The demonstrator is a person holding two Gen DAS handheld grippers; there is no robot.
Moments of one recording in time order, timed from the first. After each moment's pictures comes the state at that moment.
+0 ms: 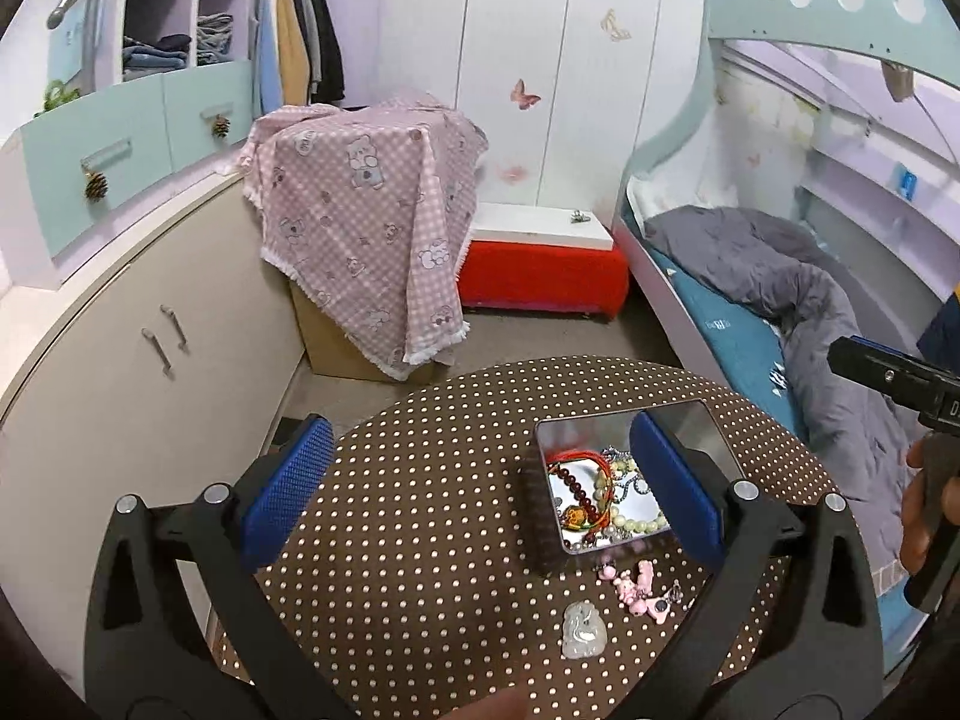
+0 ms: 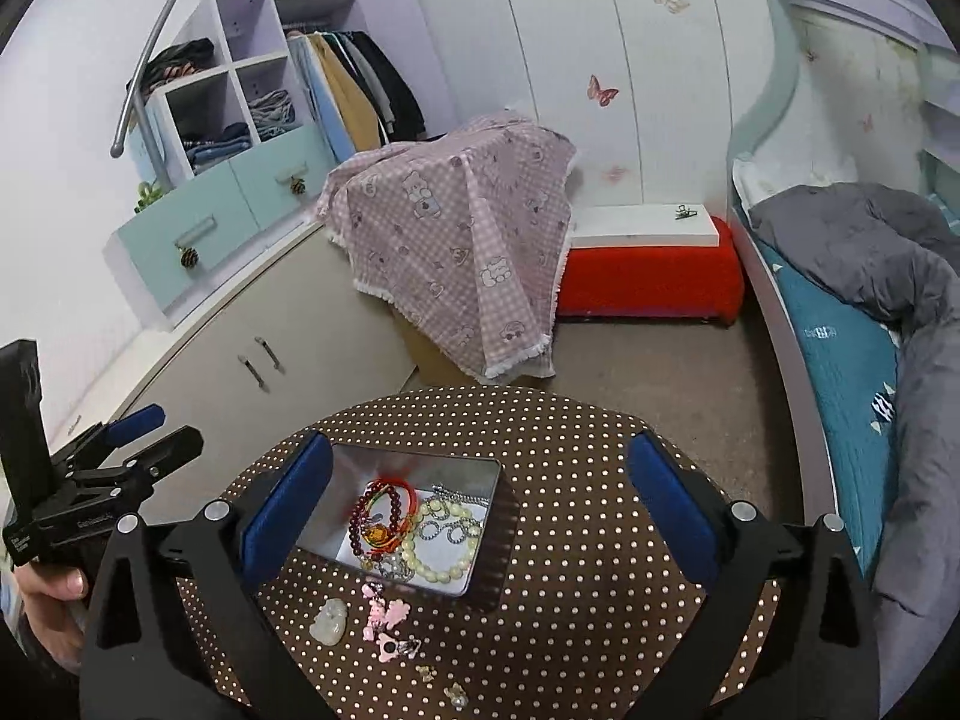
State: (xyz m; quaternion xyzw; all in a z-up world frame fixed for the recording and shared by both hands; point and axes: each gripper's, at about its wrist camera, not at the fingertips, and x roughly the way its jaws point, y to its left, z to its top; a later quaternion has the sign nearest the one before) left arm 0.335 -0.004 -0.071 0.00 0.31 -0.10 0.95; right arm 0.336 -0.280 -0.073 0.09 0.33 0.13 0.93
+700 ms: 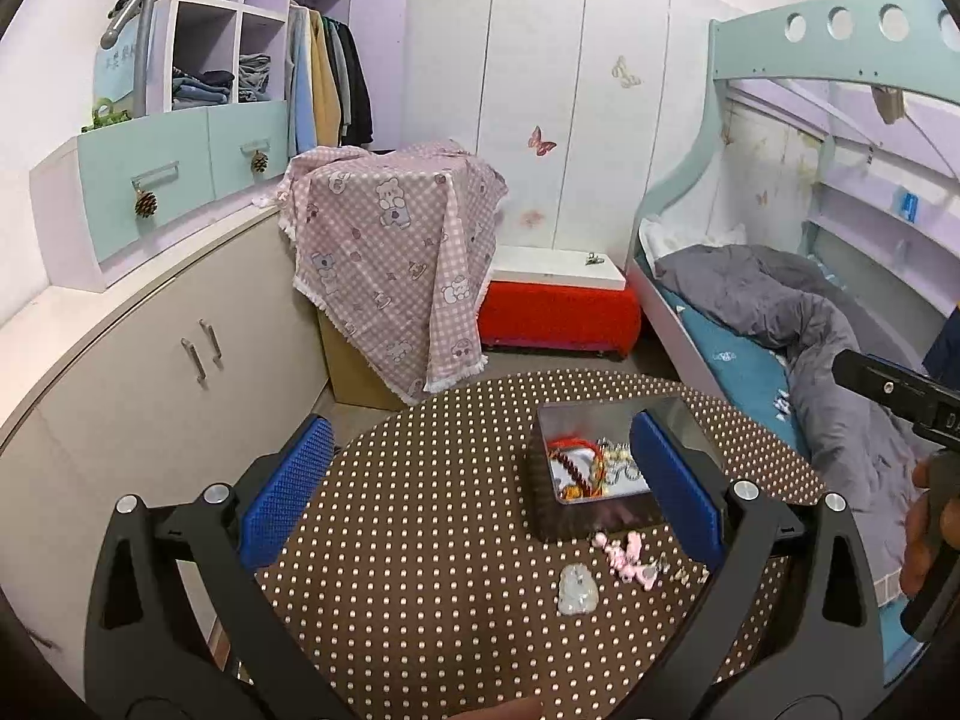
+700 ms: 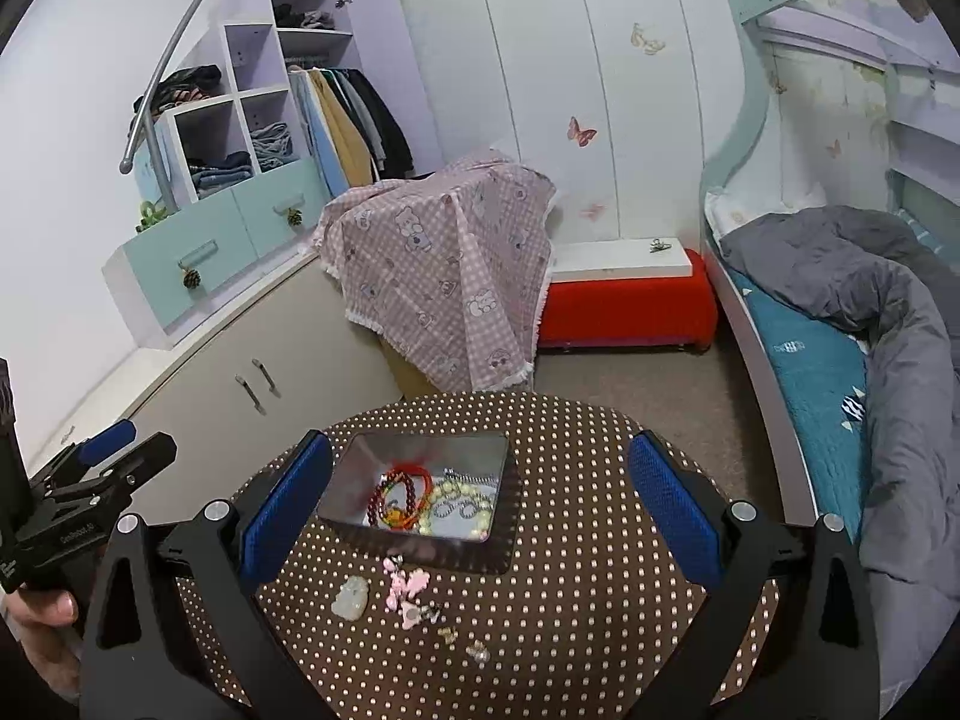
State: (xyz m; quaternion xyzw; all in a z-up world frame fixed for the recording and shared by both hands) left arm 0.270 0.001 -0.062 -0.01 0.26 -0.07 0.96; right arm 0.272 -0.262 -0.066 0.09 0.29 0.09 0.95
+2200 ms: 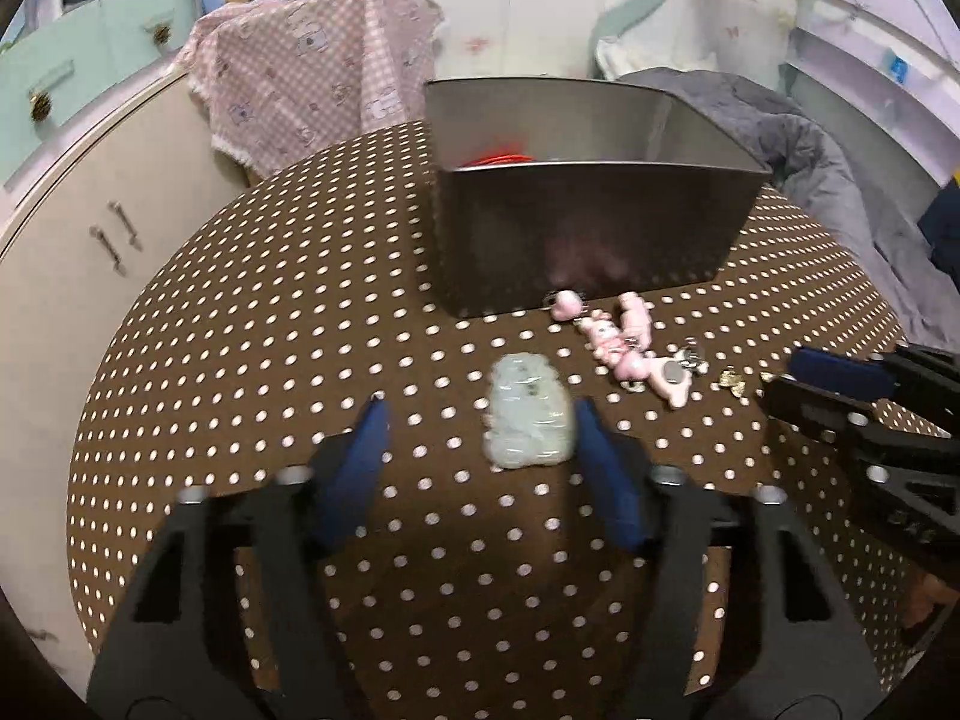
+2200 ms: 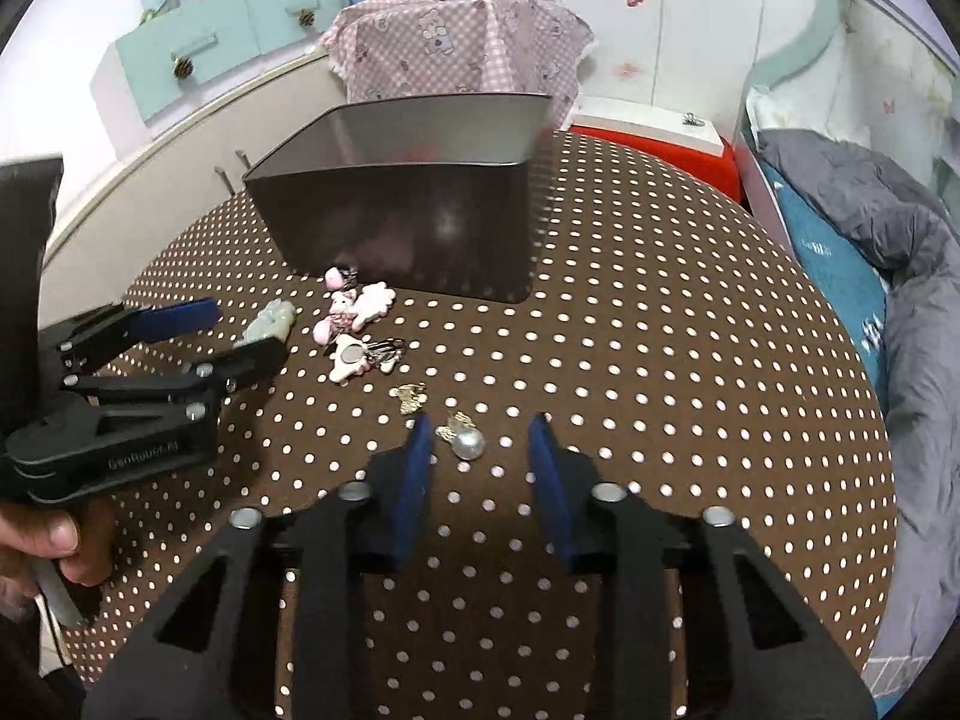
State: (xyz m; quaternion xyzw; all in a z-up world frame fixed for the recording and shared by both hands) left arm 0.291 -0.063 -0.200 0.05 0.43 -0.14 0.89; right arm 0.258 -0.211 -0.209 -0.03 0.44 0.12 0.89
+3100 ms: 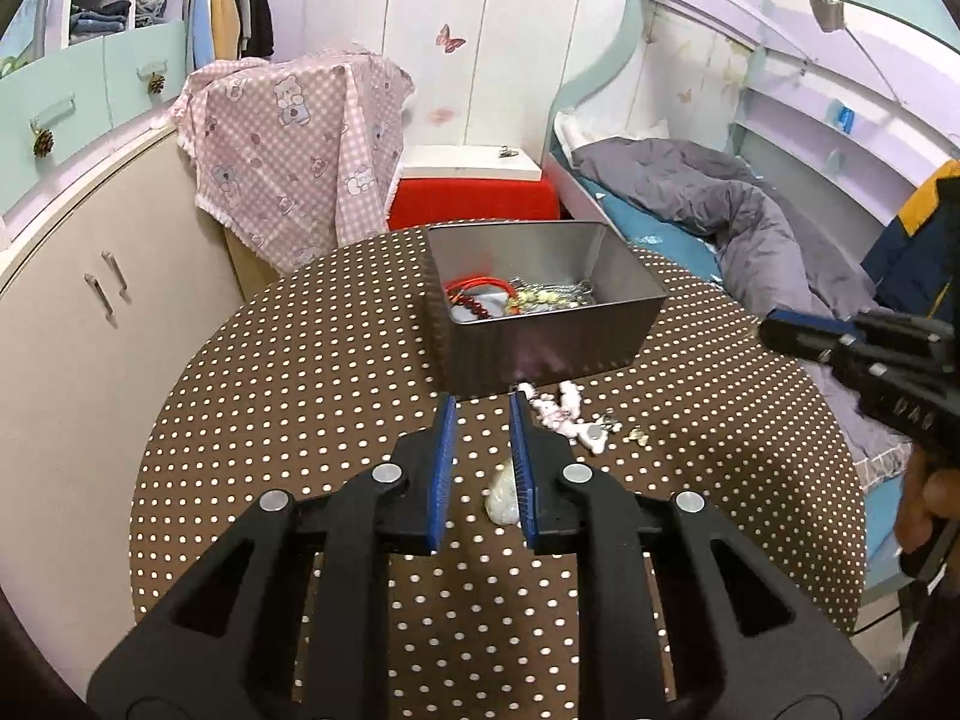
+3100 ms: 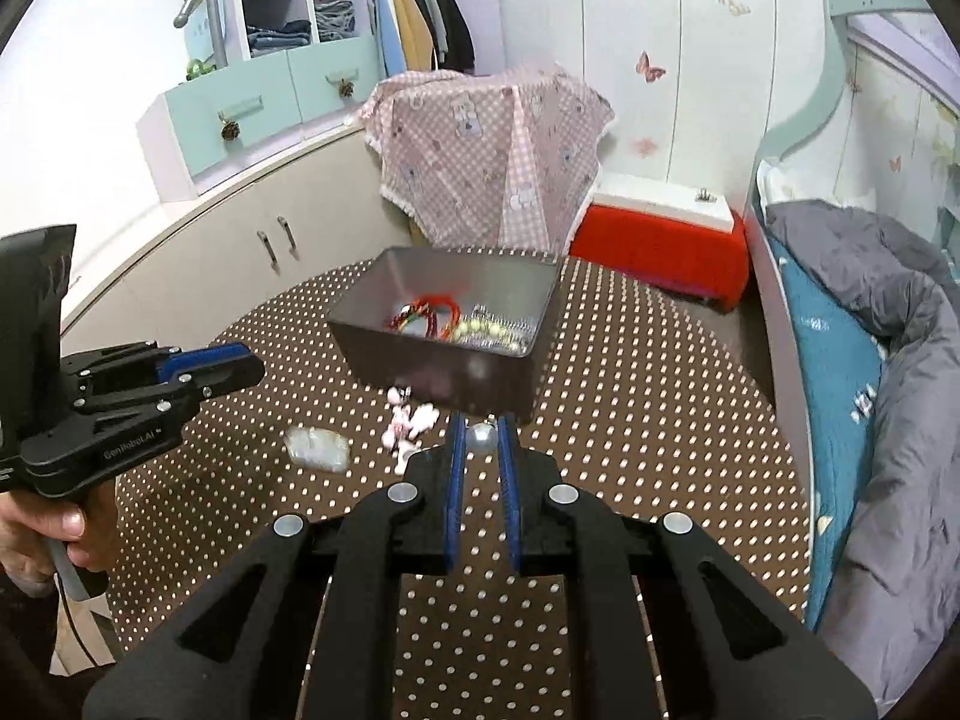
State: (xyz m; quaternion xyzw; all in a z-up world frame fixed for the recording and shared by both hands) left arm 0.266 -0.032 -0.140 0.02 0.36 -0.18 0.92; right arm 0.249 -0.236 -0.123 -0.01 0.37 0.15 0.92
